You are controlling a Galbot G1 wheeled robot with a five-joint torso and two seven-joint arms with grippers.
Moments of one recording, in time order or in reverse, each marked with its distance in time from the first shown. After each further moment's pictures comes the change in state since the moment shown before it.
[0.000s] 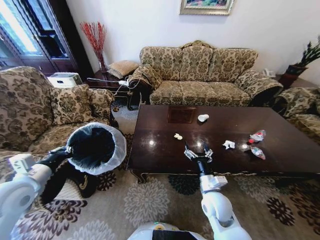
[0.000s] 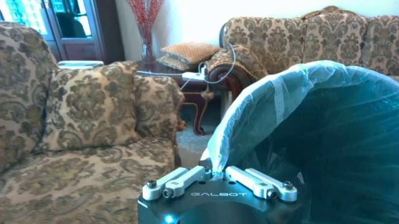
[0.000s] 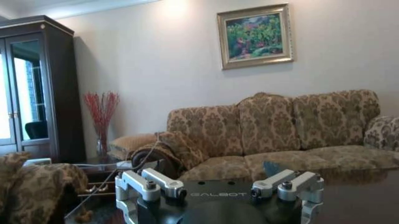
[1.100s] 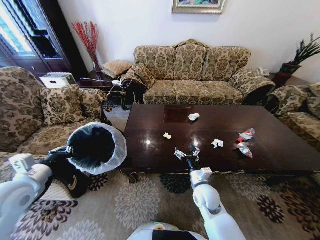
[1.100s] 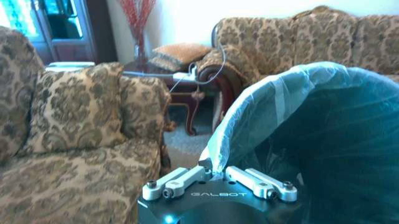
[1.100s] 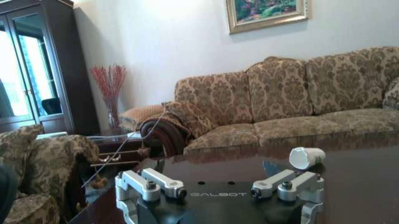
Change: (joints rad) left arm -0.046 0.044 0.016 0.029 -0.014 0.000 0.027; right arm 0.113 -0.007 -0.067 -0.117 0.057 -0.109 -0.015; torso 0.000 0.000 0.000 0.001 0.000
